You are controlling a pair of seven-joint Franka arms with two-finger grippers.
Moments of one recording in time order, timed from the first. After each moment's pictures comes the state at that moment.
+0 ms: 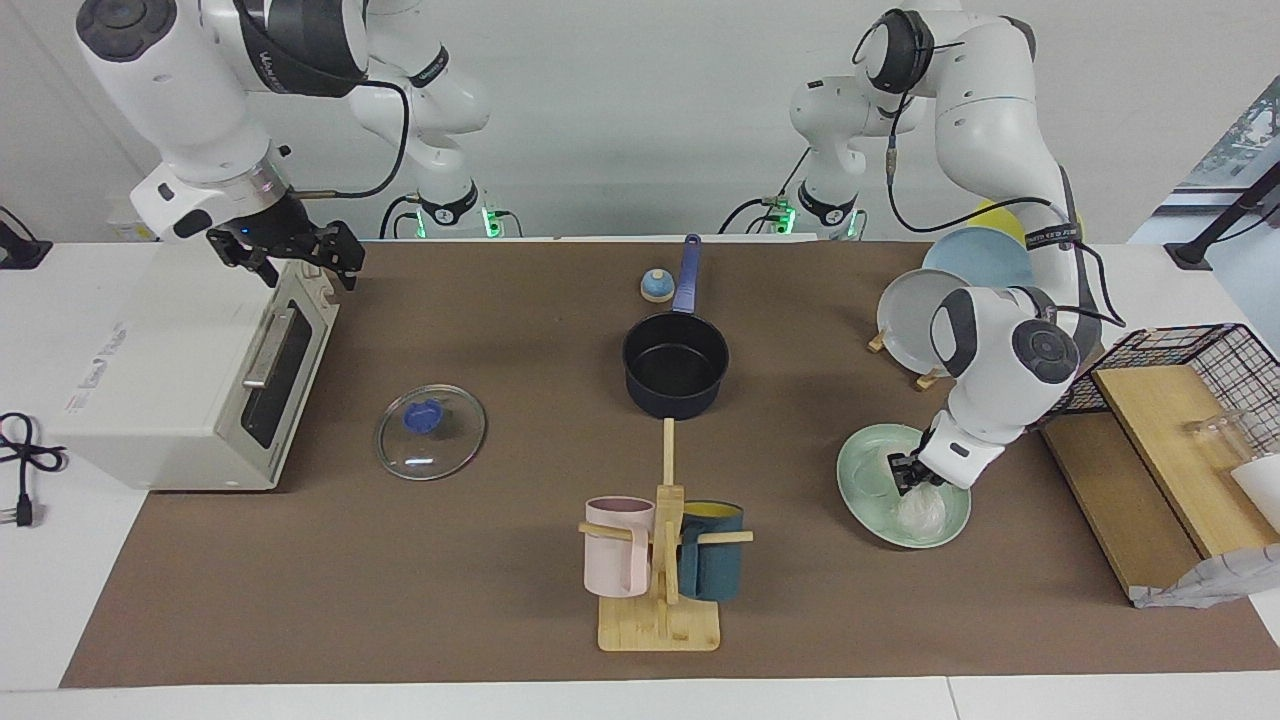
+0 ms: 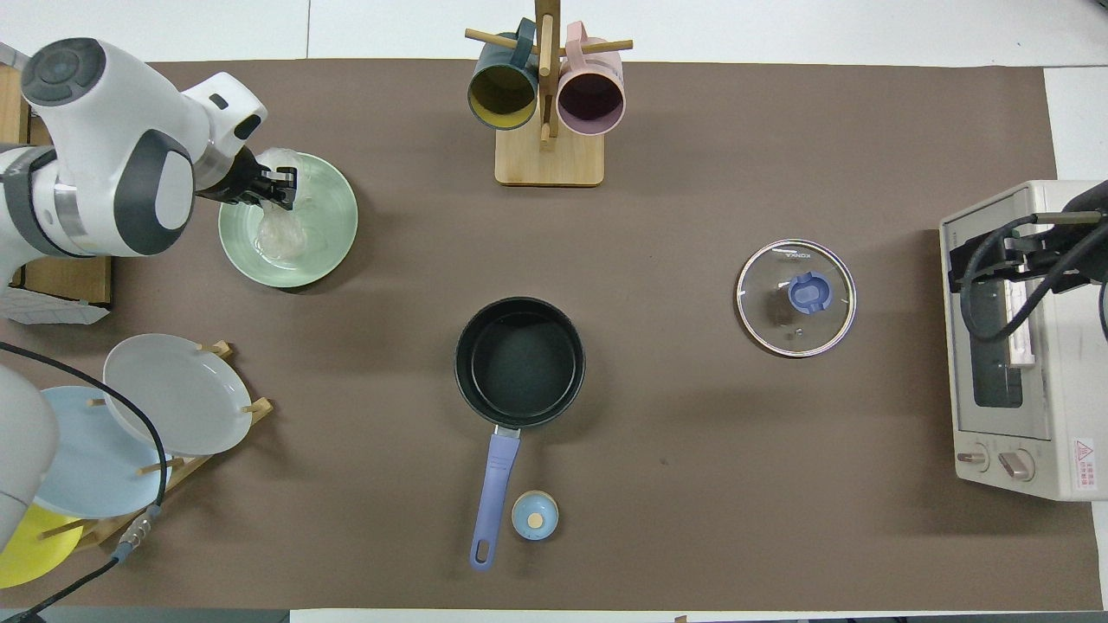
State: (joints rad) left arm -0.04 0.49 -0.11 -1.50 -0.03 1.99 -0.09; right arm -0.01 0.03 0.00 -1.58 -0.04 1.49 0.03
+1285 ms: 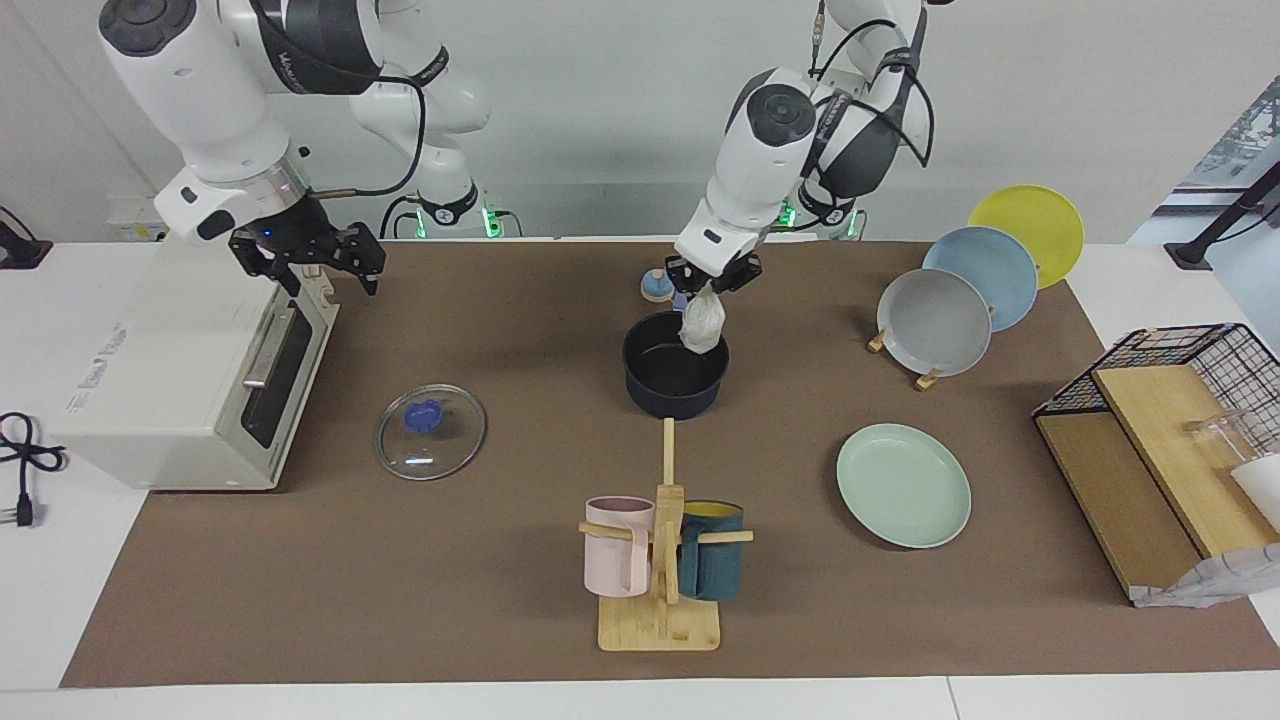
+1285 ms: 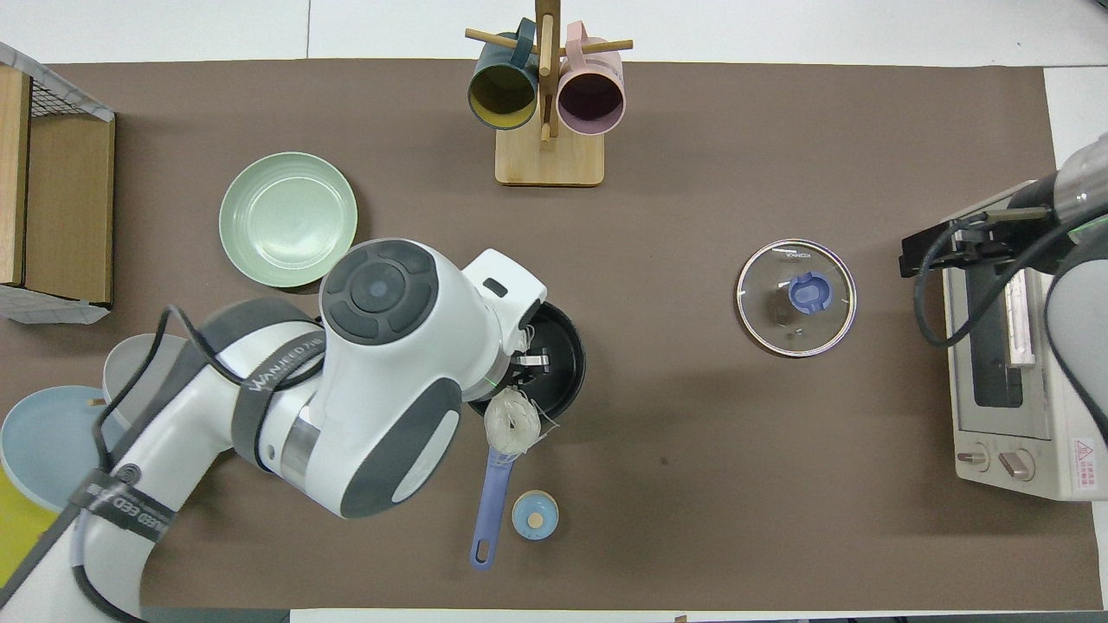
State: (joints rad) left arm -0.57 0.08 -0.13 -1.90 -0.19 1.94 -0.67; right arm 0.01 0.03 0.02 -1.67 0.03 1.66 0.02
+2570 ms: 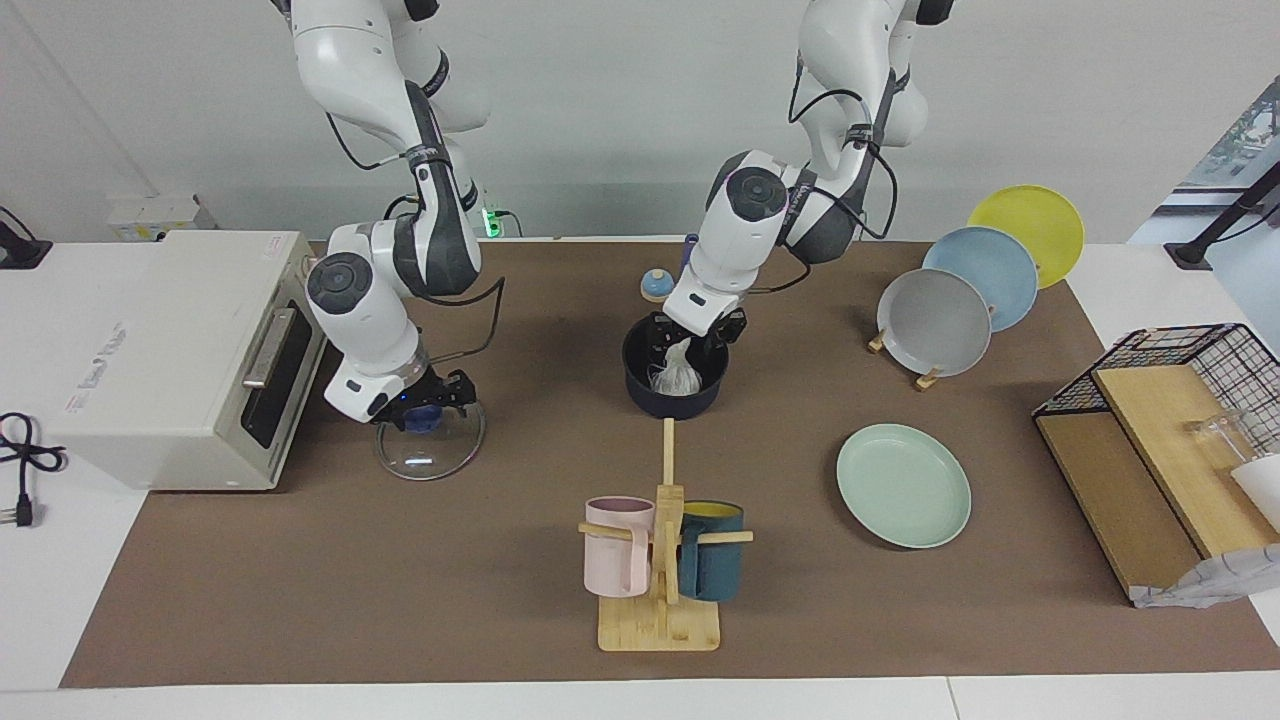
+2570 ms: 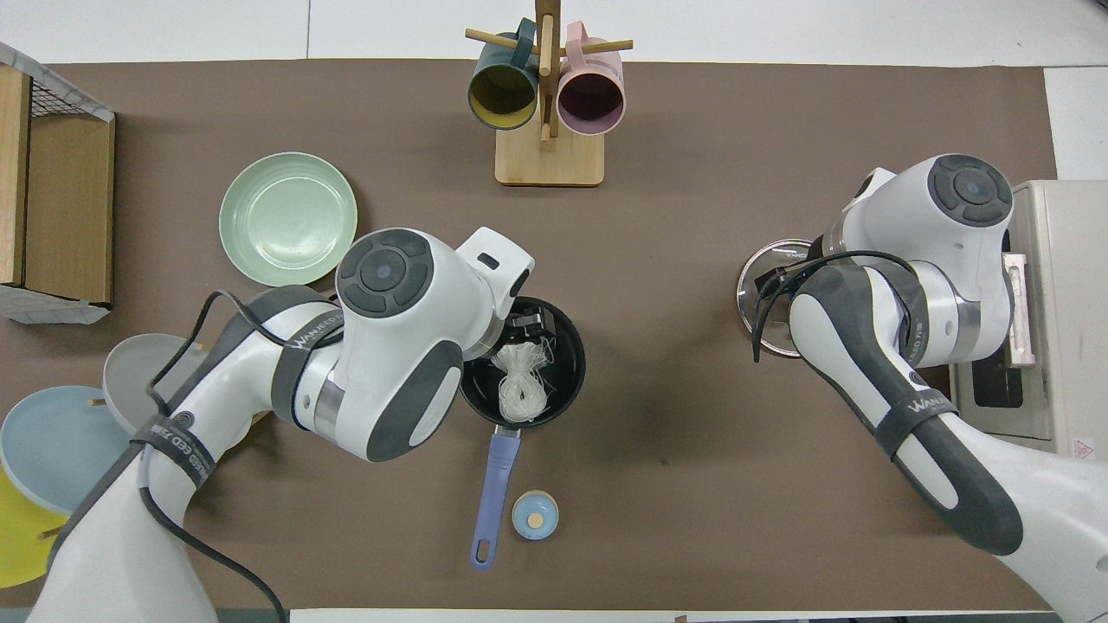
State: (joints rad) left arm -0.53 0.19 -0.10 -1.90 -0.19 2.10 -0.61; right arm 0.09 0.26 0.02 -1.99 0.03 2.20 -0.15
